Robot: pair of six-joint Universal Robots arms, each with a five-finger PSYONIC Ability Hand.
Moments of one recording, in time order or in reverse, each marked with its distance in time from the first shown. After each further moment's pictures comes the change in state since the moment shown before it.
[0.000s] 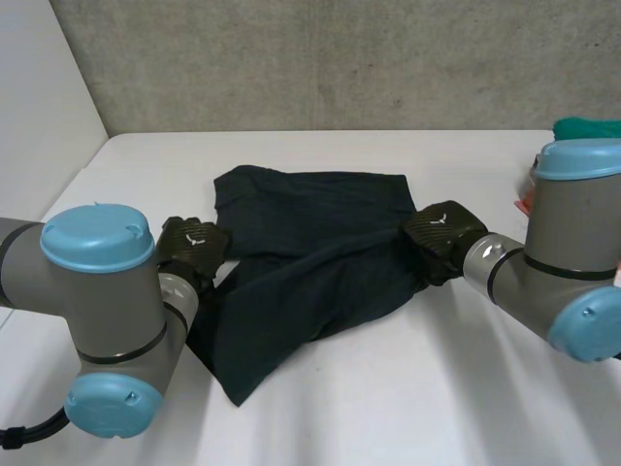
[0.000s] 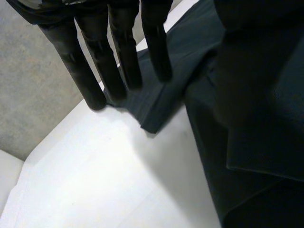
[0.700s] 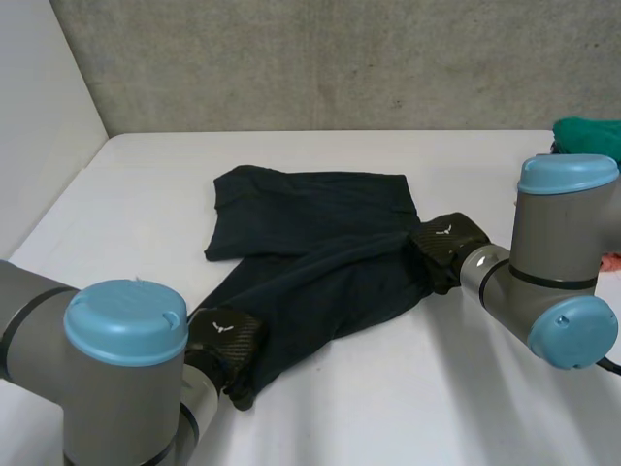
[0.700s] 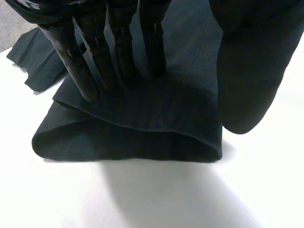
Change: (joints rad) left arm -0.171 0.086 -0.173 -0.172 0.010 -0.339; right arm 0.019 0.040 0.003 -0.016 0.106 0.016; left_hand -0.113 -0.146 -0.151 -0.150 -0.149; right_hand 0.000 0.000 0.000 0.000 0.000
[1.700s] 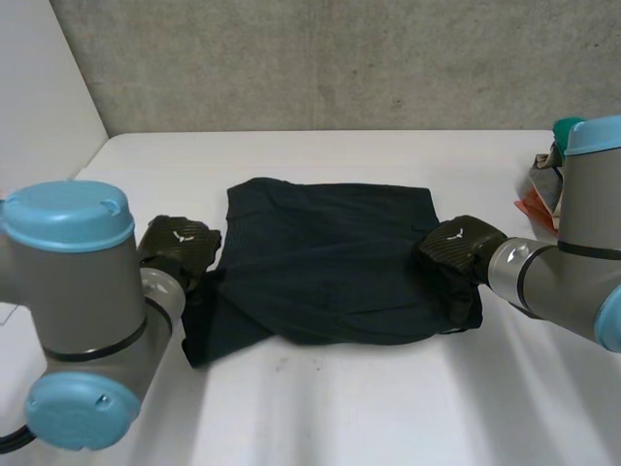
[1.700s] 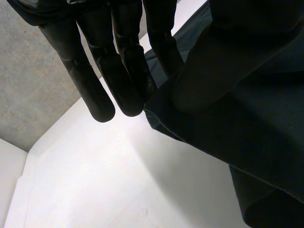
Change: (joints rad) left arm 0.160 -0.004 0.200 0.016 -0.039 0.316; right arm -0.063 -0.113 0.001 0.252 -0.128 -0.154; left_hand 0.620 0.699 0.695 0.698 0.681; right_hand -0.506 -0.634 -0.652 -0.646 -0.605
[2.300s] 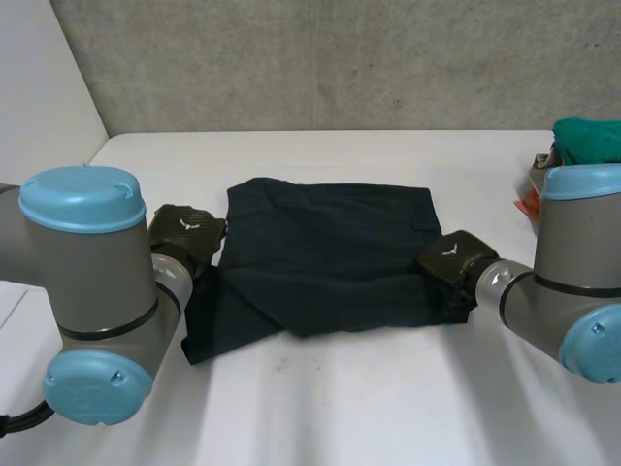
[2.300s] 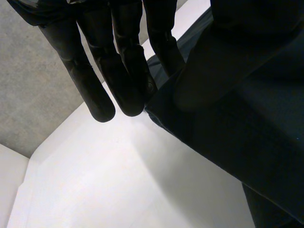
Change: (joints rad) left arm 0.000 -0.047 0.077 -0.012 0.000 0.002; right arm 0.006 0.072 0.099 -0.206 0.029 -0.009; left_hand 0.000 0.000 0.000 0.000 0.000; right_hand 0.510 0.636 0.639 0.636 0.584
